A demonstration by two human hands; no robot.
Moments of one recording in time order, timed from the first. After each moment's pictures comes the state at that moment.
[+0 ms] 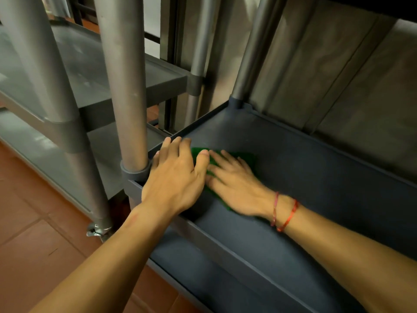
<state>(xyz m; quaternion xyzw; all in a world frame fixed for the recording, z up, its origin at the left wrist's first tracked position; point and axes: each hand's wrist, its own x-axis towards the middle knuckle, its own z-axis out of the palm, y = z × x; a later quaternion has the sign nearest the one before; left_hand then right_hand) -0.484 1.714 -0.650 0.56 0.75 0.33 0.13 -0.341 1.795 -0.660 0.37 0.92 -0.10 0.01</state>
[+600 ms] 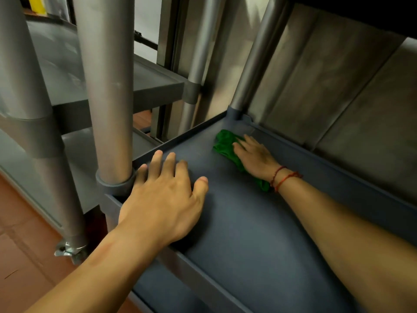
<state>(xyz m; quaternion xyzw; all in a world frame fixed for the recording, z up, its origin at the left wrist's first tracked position) -0.484 1.715 -0.656 0.60 0.78 0.16 0.08 -0.330 1.944 -0.665 0.52 0.85 -0.10 -0.04</state>
